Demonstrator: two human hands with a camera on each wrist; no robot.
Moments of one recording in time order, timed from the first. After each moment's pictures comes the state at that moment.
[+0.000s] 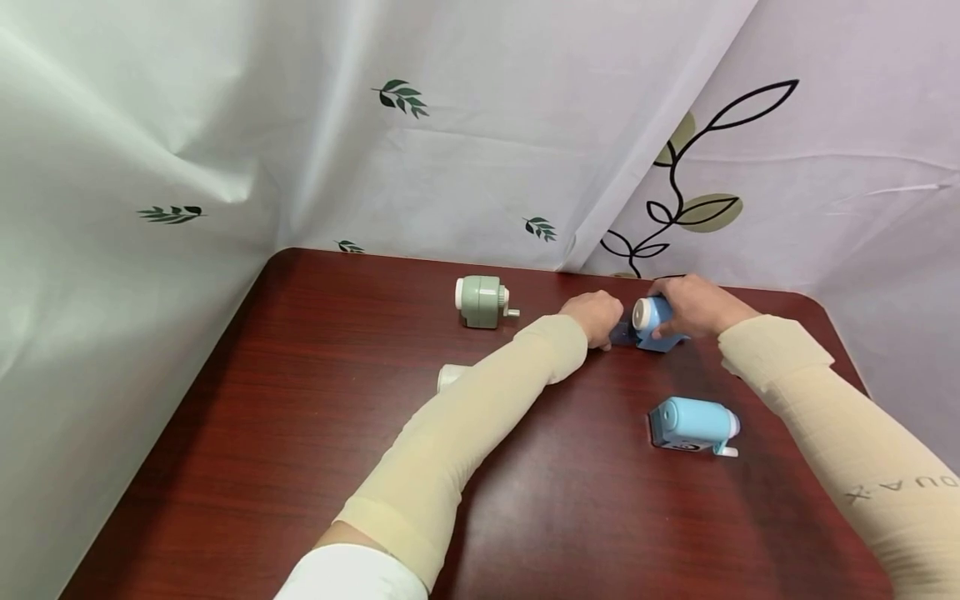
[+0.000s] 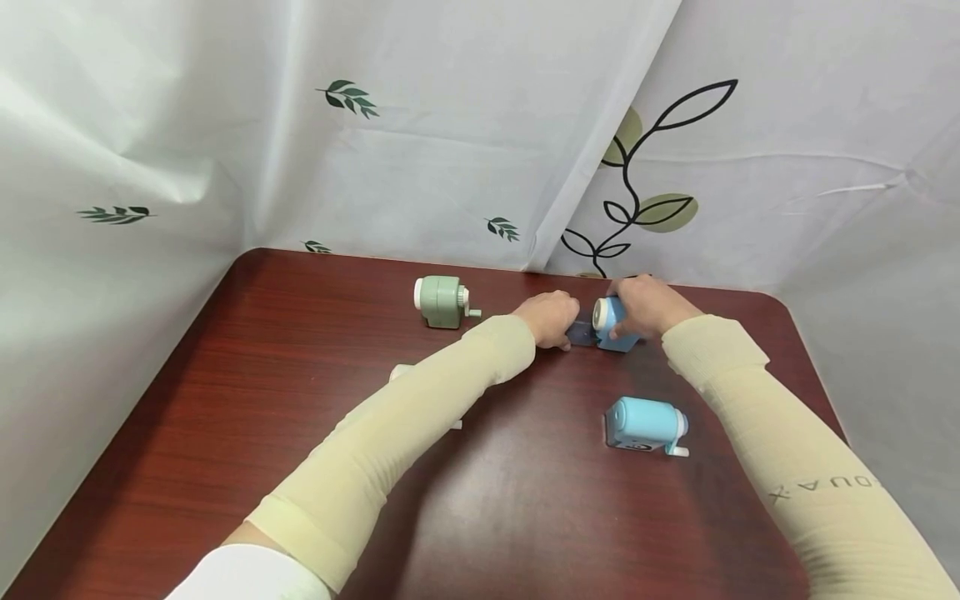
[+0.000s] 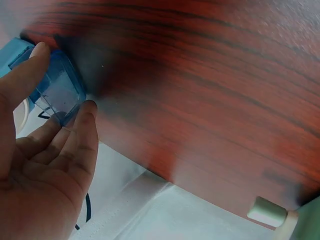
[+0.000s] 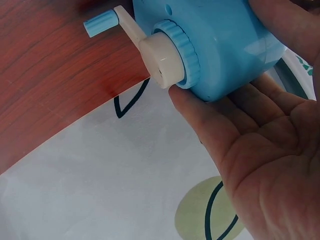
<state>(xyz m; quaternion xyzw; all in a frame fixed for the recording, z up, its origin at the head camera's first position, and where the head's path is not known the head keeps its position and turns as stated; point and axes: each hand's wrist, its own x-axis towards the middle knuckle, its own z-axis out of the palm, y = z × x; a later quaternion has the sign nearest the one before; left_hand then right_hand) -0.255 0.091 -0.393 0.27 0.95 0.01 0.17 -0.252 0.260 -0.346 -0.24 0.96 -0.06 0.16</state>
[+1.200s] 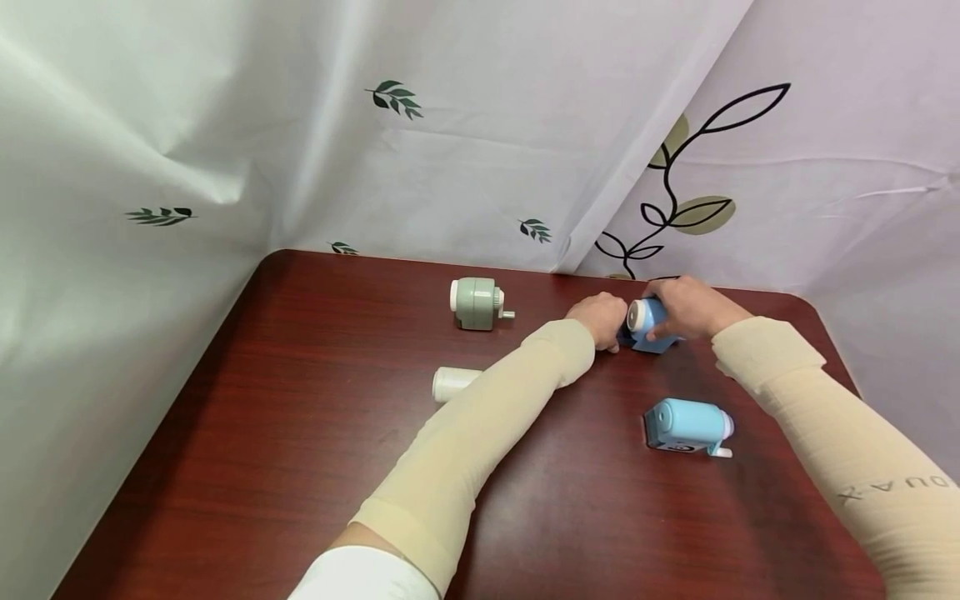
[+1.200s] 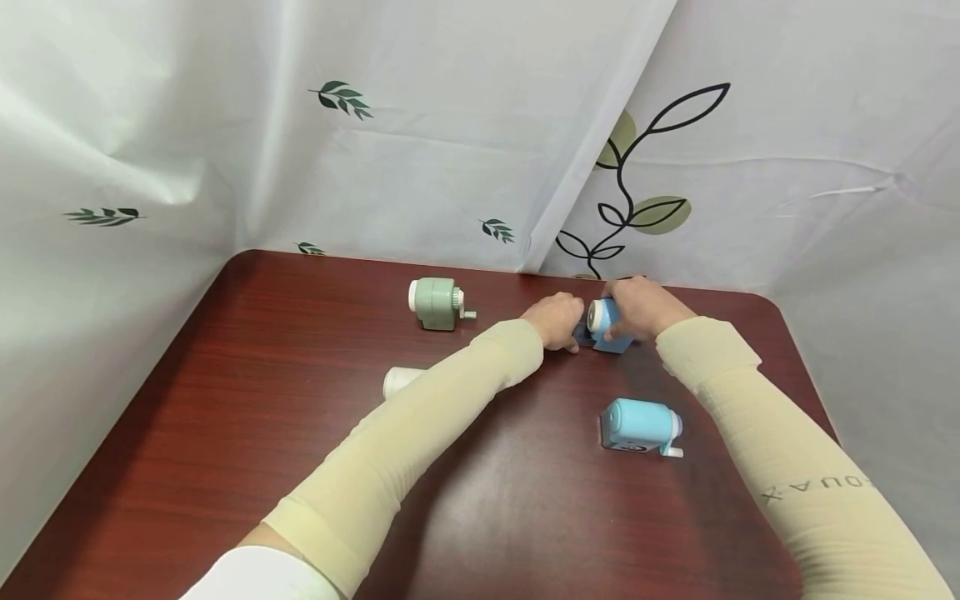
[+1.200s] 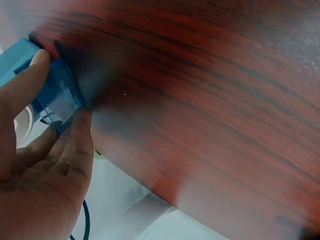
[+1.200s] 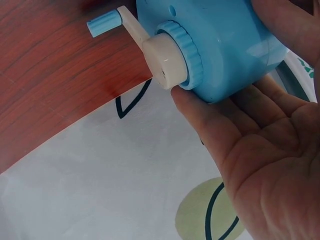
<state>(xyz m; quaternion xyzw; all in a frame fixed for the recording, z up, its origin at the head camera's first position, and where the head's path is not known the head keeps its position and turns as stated) -0.253 0.108 -0.395 0.23 0.96 0.07 0.17 -0.252 0.260 -0.345 -0.25 0.96 -0.06 0.15</state>
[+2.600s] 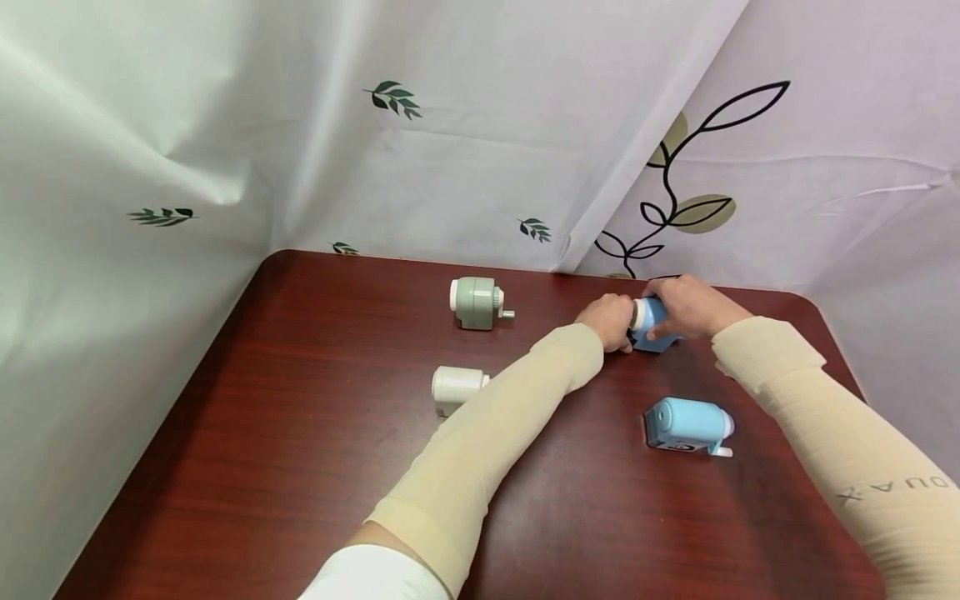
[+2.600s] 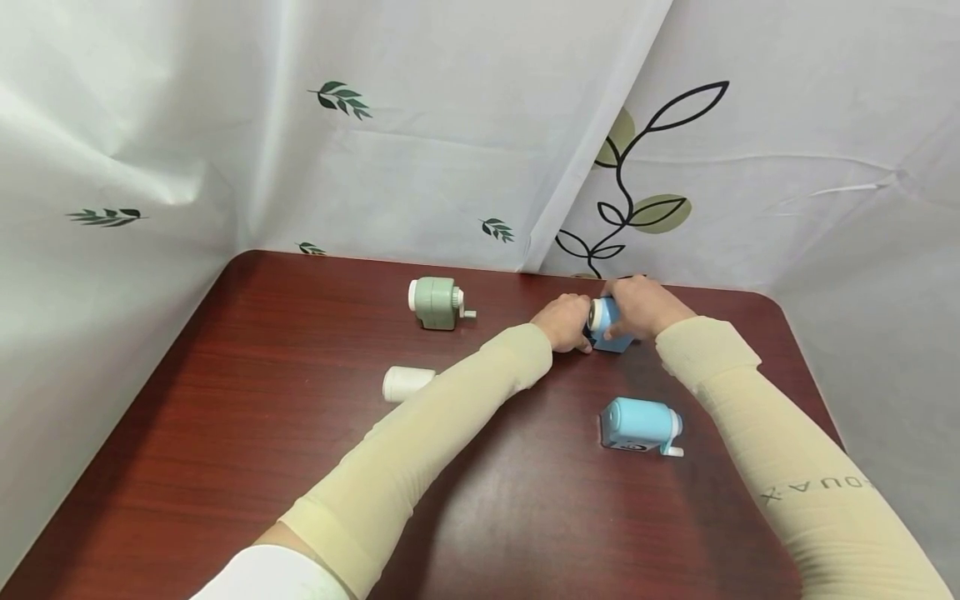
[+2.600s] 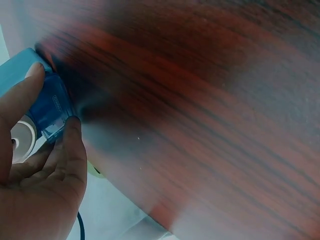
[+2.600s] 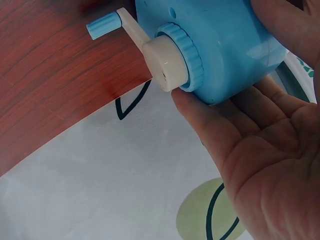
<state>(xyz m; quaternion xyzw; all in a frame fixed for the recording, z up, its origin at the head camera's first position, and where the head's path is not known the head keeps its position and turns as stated) -0.254 0.122 -0.406 0.20 0.96 0.12 0.15 -0.251 0.261 -0.345 -0.24 0.96 -0.06 0.15</state>
